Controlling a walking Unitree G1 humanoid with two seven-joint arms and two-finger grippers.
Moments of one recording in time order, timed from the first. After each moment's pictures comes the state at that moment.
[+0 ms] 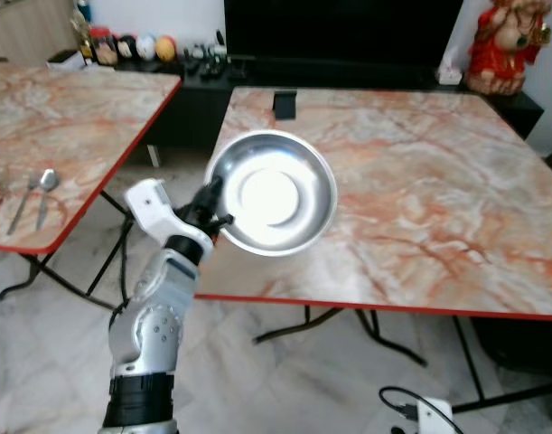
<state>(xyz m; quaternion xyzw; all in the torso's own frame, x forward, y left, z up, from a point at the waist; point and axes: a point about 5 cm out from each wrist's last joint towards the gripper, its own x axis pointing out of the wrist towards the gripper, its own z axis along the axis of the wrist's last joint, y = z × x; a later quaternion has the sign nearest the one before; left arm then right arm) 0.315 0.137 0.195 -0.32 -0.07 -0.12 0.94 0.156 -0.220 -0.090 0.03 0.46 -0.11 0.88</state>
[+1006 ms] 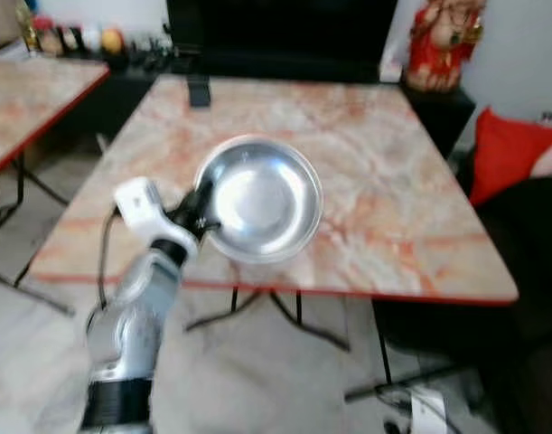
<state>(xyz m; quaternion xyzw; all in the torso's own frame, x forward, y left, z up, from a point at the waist) 0.312 0.157 0.190 -0.25 -0.06 -0.12 0.96 0.155 -0.210 -0.092 0.03 0.46 -0.10 0.88</state>
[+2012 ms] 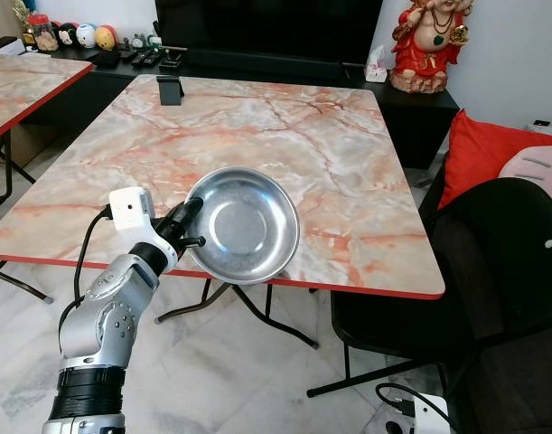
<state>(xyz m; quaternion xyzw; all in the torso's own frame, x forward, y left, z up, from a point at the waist) 0.321 0.185 0.172 -0.19 0.00 -0.12 0.97 0.155 -0.215 -0.091 0.03 0.46 -0.10 0.88</state>
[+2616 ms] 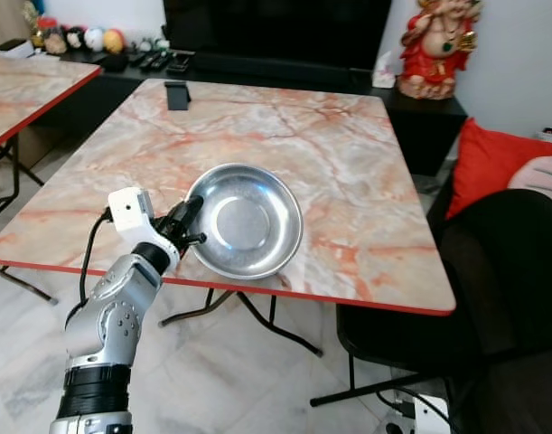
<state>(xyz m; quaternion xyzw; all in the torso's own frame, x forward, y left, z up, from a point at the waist) 0.323 0.180 0.171 -0.22 0.00 -0.12 0.97 0.155 -0.214 -0.091 0.03 0.46 -0.09 0.88</state>
